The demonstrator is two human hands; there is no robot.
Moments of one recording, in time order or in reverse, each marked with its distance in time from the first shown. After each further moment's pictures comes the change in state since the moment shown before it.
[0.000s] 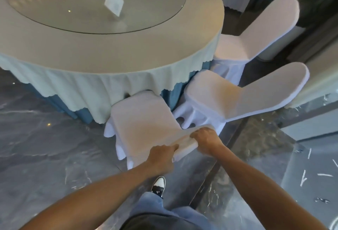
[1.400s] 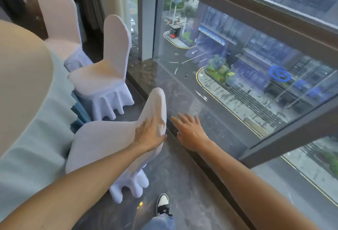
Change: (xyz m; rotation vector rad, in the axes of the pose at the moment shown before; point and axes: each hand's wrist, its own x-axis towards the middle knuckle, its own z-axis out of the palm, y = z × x) left_hand -0.208 -0.175 -0.082 0.286 -0.317 0.884; right_hand -0.167 -0.525 -0.035 0.401 0.285 1.307
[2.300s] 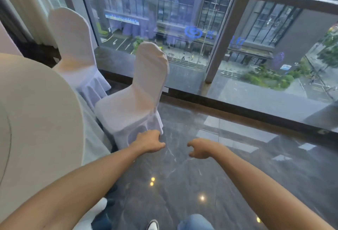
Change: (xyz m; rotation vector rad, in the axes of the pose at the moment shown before) left_hand -0.429 -0.379 -0.082 0.339 -0.489 0.582; right_hand -0.337 -0.598 0.057 0.312 -0.610 0.681
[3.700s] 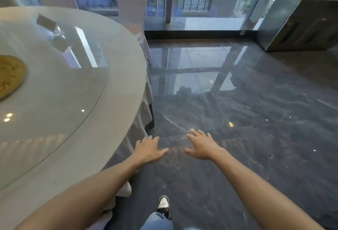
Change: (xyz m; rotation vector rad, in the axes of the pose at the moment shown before) left_hand -1.030 -0.447 0.439 0.277 -0.105 0.337; right_hand -0.655 -0.847 0.702 0.347 0.266 0.361
